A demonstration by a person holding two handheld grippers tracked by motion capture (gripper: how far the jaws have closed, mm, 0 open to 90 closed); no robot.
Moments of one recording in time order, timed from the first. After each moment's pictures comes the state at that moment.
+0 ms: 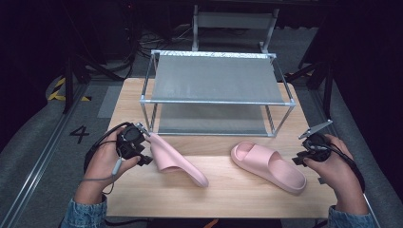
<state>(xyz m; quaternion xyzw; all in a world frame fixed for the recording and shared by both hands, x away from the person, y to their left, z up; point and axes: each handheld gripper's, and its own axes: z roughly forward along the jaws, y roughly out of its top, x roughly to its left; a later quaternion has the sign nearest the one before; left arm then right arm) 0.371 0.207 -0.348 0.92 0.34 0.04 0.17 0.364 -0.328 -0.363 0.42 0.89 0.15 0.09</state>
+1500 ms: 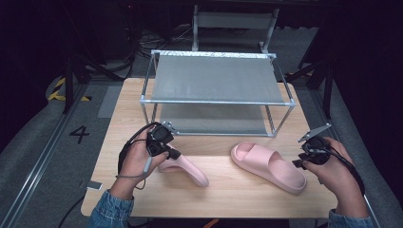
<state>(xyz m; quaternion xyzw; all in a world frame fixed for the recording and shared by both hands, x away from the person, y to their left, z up) 0.384 0.140 -0.363 0.92 0.30 -0.03 0.26 0.360 -0.328 -0.370 0.42 0.89 0.14 0.11</state>
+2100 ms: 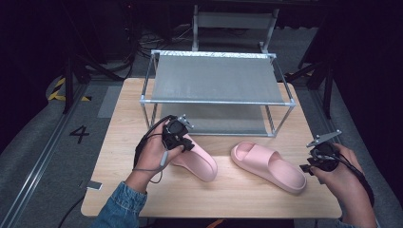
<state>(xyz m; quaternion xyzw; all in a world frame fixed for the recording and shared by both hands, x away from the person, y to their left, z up) 0.405 0.101 -0.364 0.92 0.27 0.03 0.27 0.341 -0.345 -0.371 0.45 0.88 0.13 0.13</state>
